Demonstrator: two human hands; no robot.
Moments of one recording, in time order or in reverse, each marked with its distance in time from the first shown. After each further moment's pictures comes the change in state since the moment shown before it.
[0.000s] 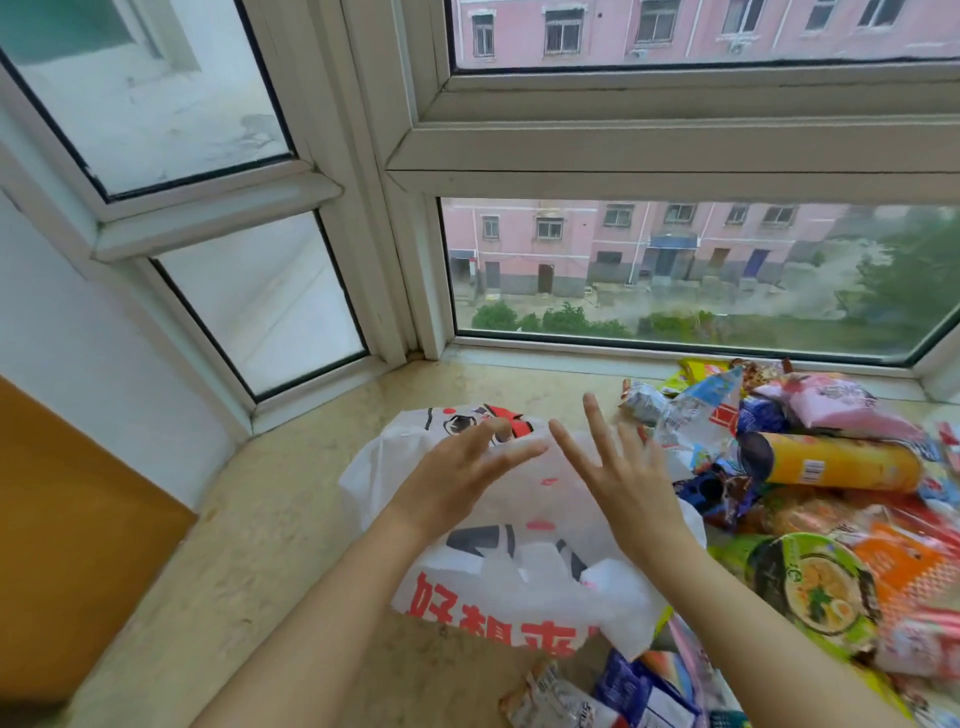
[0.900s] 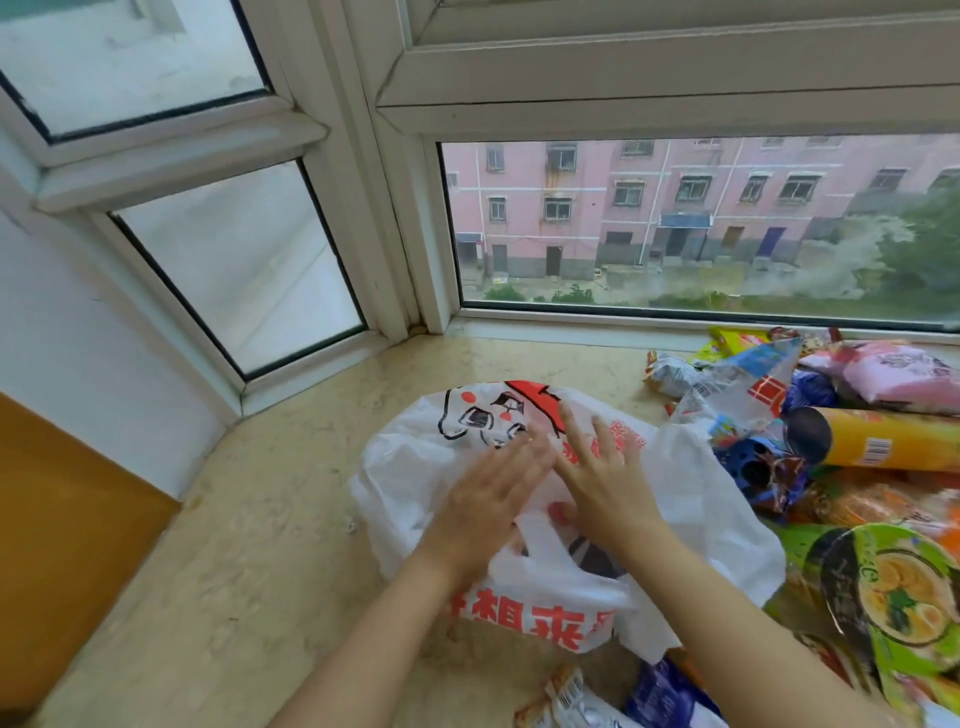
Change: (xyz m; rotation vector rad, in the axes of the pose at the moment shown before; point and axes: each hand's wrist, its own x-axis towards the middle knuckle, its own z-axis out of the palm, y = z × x) left_hand -0.040 0.014 0.084 -0.025 -0.041 -0.052; right_hand 0.019 -0.038 0.078 0.088 -0.145 -0.069
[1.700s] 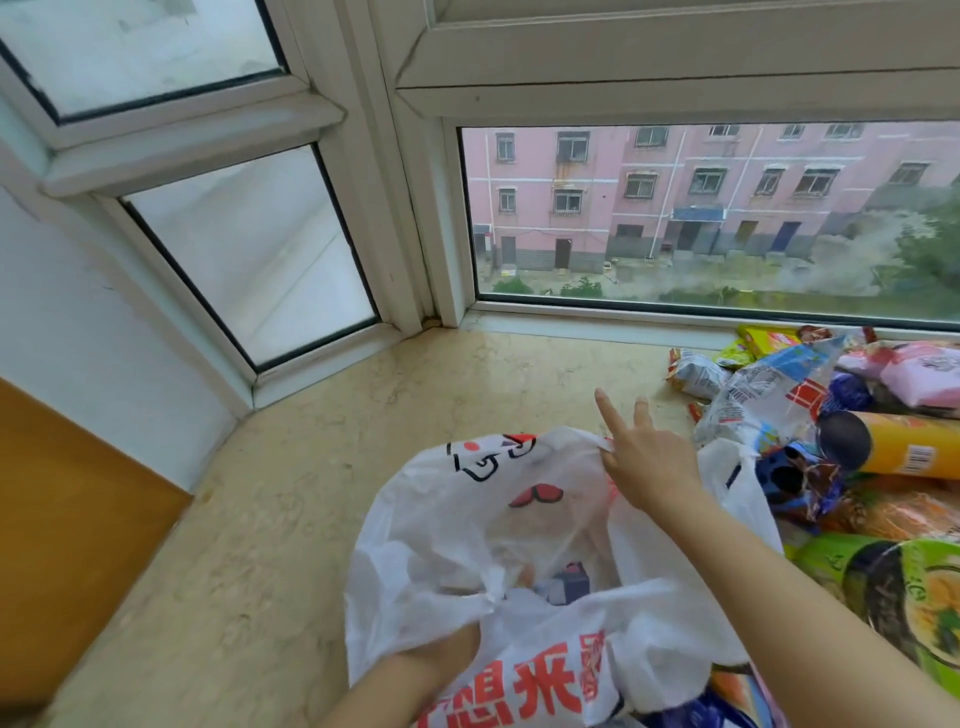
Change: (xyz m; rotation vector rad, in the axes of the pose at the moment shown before) left_hand -0.052 0.034 -0.031 -0.915 0.068 -1.070; right_hand 0.035 0.030 -0.001 0.049 -0.244 0.283
